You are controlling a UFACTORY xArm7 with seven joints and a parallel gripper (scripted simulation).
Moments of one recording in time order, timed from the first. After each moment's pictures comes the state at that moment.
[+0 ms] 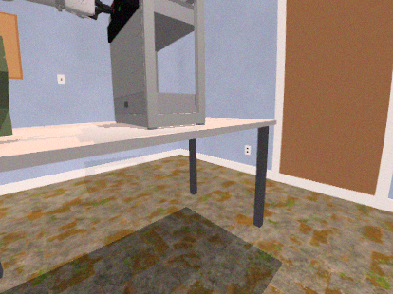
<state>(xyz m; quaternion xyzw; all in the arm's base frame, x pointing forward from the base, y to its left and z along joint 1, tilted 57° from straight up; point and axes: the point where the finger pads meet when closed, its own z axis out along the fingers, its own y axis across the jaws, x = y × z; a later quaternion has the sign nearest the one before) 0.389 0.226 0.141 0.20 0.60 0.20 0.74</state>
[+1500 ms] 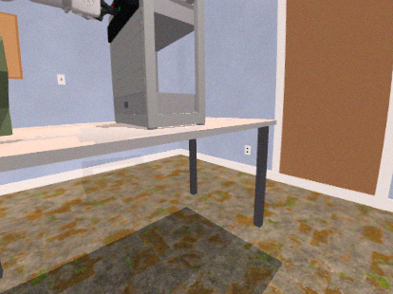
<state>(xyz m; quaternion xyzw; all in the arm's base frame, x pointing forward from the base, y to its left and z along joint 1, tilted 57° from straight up) 0.409 0.226 0.145 0.20 0.61 0.20 0.74</state>
